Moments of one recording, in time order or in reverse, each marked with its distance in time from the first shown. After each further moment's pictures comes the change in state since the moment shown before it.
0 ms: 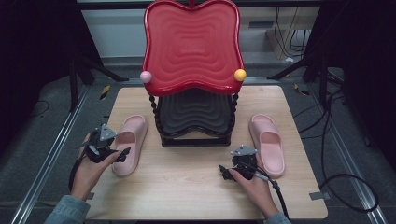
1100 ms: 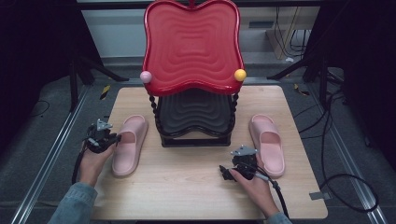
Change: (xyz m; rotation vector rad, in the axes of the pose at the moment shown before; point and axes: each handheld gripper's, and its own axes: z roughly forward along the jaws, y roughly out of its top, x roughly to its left) left arm 0.032 -0.012 0.049 0.005 0.028 -0.204; right arm 0.000 0.000 0.000 -0.001 0.005 -0.005
